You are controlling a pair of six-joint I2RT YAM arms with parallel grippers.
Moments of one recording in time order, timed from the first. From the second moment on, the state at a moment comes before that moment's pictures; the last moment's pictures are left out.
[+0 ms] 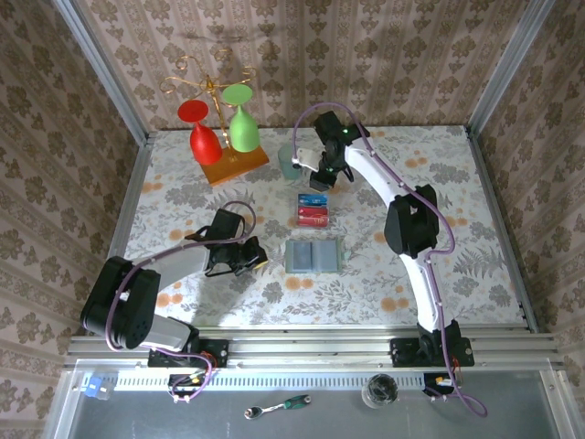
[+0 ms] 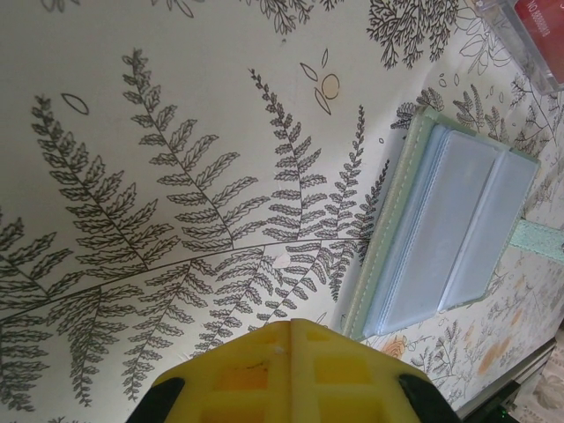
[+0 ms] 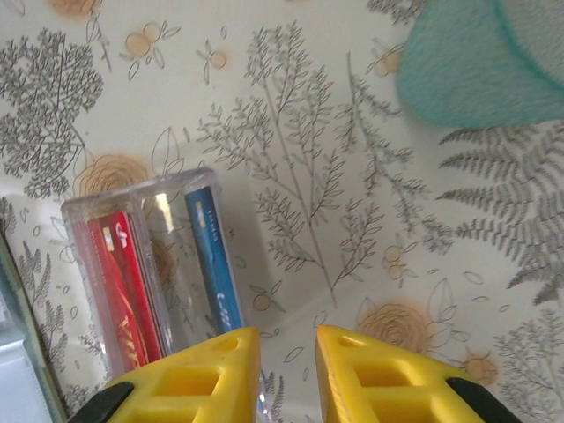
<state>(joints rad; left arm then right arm) -0.47 1.41 0.61 -0.25 0.47 -0.84 0.42 2.33 2.25 -1.13 -0.21 -0.80</state>
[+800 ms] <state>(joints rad) -0.44 1.44 0.61 -0.25 0.48 -0.84 0.43 2.33 2.15 -1.07 -0.20 -0.77</state>
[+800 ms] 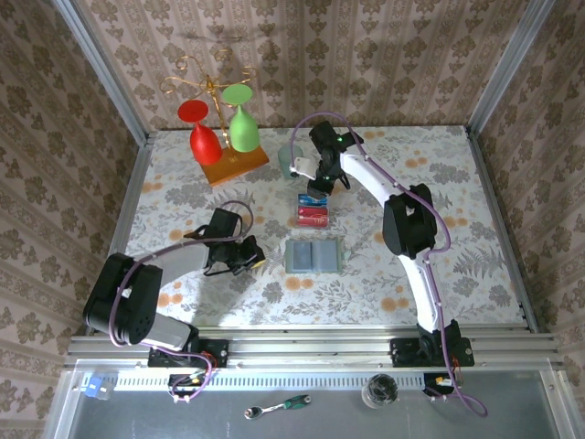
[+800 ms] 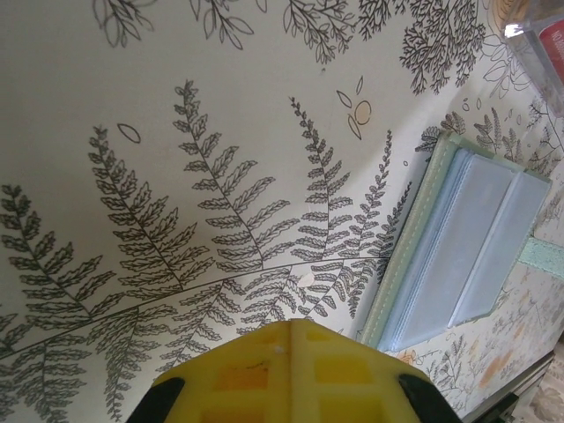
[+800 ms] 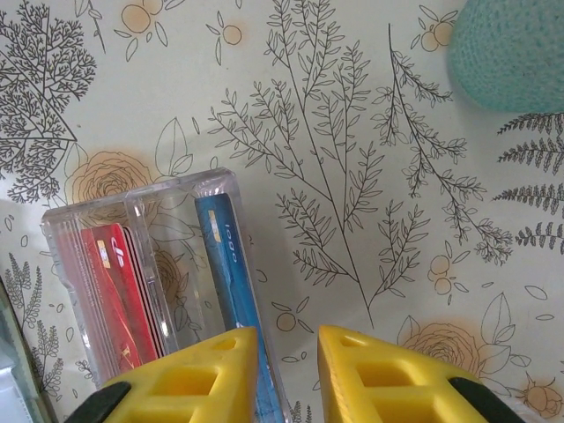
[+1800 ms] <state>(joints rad) -0.44 1.48 0.64 -0.24 0.49 -0.84 0.44 2.31 2.09 -0.94 -0.16 -0.73</state>
